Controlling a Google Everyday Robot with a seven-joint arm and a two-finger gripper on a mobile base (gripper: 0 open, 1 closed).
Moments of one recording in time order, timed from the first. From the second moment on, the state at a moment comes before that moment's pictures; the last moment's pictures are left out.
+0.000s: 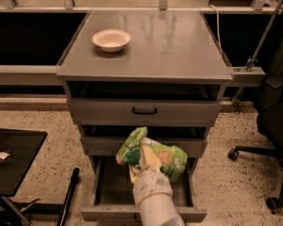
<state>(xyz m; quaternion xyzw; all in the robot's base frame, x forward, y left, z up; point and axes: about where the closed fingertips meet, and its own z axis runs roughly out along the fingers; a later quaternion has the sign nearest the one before) 0.467 -0.016 0.720 -0.40 0.61 -0.27 0.62</state>
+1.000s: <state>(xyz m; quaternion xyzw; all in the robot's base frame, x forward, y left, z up) 0.558 -0.034 0.731 -0.42 0.62 -0.27 0.60</state>
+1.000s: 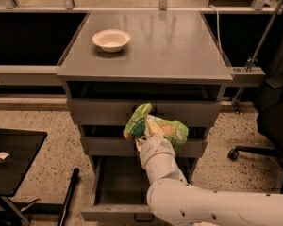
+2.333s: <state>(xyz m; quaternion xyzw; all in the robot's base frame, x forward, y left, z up) 0.671 -0.029 0.753 -0.41 0.67 -0.16 0.60</state>
